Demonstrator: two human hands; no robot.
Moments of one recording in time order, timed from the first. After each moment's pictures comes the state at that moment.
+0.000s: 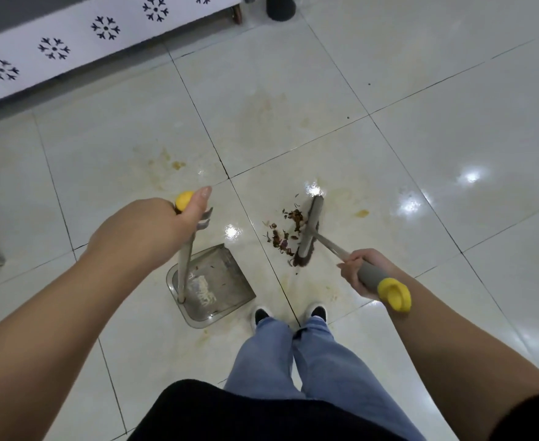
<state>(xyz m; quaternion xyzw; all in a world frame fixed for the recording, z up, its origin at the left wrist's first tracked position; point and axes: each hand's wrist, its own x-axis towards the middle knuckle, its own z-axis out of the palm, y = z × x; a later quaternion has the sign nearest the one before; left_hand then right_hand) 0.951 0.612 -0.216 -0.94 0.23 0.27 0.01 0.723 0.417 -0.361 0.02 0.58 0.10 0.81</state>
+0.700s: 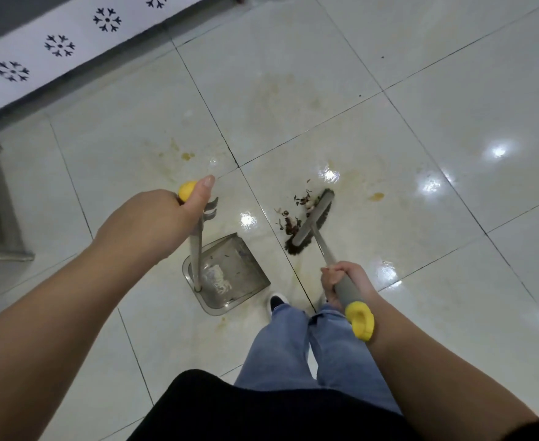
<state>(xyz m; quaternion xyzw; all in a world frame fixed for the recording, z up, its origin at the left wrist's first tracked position) 0.951 0.607 -0.217 -0.93 0.24 0.26 -0.01 0.728 0.483 -0.385 0.15 0.54 -0.01 0.83</state>
